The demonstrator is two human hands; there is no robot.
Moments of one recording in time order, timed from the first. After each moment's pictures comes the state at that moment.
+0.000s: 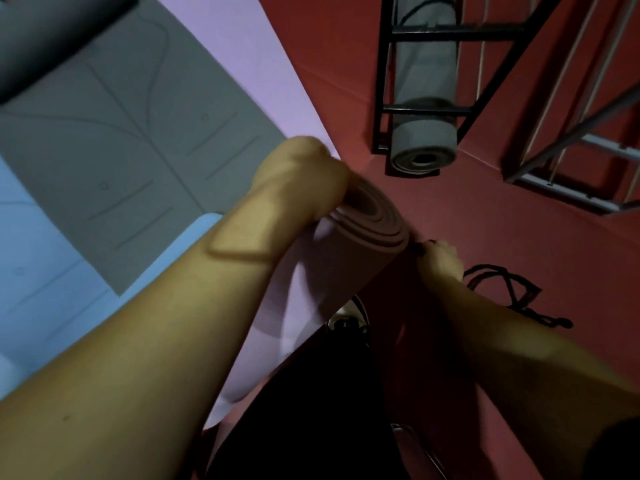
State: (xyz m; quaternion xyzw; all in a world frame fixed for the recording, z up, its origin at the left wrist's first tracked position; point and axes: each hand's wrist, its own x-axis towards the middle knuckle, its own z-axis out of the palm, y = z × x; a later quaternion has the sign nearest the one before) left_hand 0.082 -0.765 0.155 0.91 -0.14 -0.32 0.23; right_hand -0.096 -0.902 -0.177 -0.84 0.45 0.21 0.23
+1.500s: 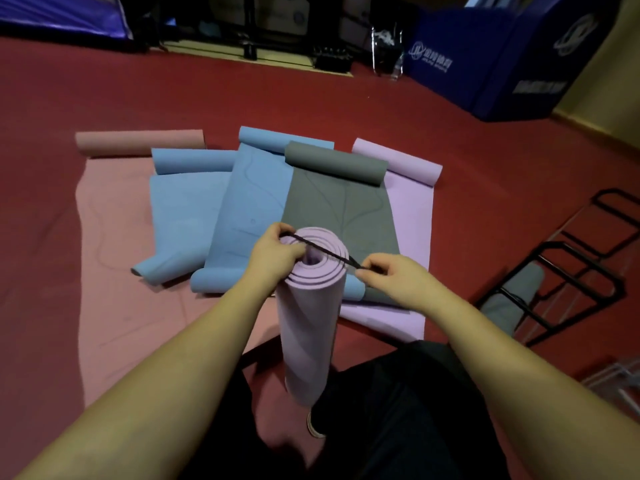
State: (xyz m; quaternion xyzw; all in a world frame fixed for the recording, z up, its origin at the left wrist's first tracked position) left_hand -0.101 -0.343 0.319 0.79 0.16 0.02 0.59; right_hand -0.109 -0.568 0.363 -0.93 -0.19 0.12 0.29
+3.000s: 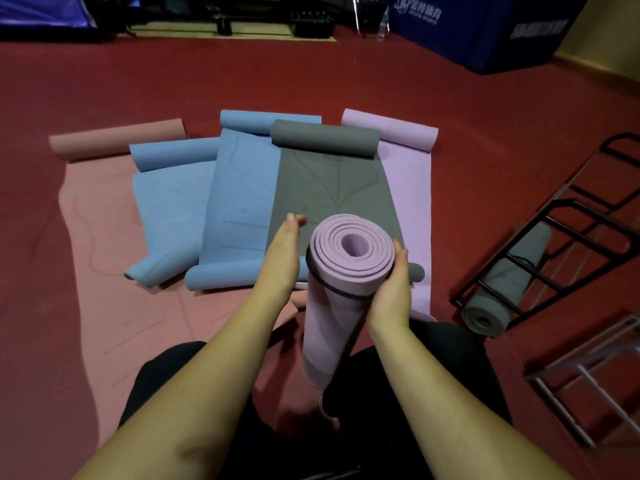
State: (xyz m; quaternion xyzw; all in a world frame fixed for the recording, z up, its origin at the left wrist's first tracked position) left_hand -0.090 -0.388 0.297 0.69 0.13 -0.02 0.71; right_hand -0.108 -0.540 0.266 -0.56 0.21 -0.10 0.79
